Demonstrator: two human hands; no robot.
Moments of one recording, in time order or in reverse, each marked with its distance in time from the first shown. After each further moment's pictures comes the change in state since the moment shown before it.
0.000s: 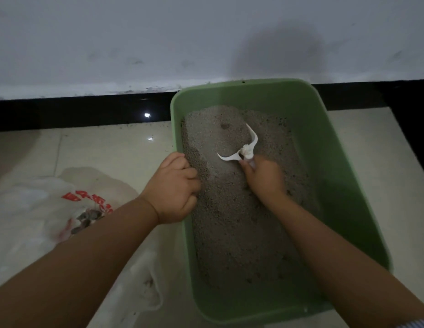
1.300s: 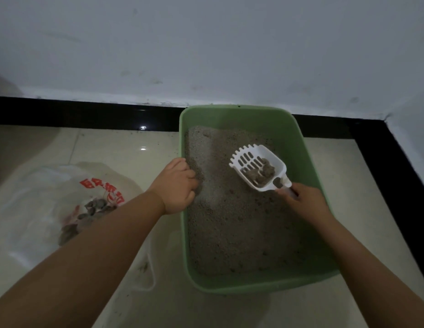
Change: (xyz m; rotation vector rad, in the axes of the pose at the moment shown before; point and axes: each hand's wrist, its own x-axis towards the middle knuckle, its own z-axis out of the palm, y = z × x) left_hand -0.007 0.013 -0.010 0.078 0.049 -0.024; right_hand -0.064 0.058 -0.087 -0.020 -0.067 -0.016
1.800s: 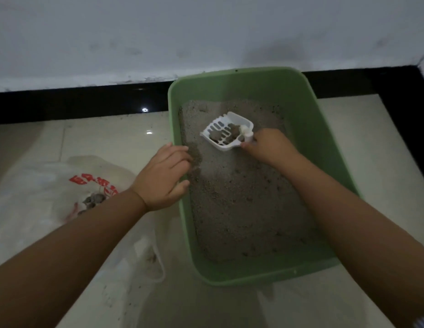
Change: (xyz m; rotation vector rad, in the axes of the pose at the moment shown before) left_hand -0.021 -0.013 0.011 -0.141 -0.007 -0.006; right_hand 0.062 -0.077 0.023 -0.153 -0.176 -0.035
